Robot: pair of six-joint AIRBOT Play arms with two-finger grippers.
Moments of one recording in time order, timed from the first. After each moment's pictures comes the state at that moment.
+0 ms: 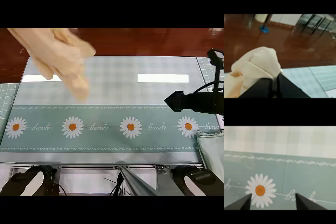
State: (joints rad) left arm 0.11 -0.86 1.48 0.71 -0.93 -1.30; right arm 0.19 -0.72 0.98 -1.36 1.23 1.74
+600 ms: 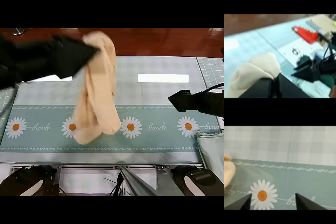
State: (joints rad) left arm -0.48 -0.86 1.22 0.74 -0.80 -1.29; right arm 0.19 -0.66 0.98 -1.37 1.20 1.75
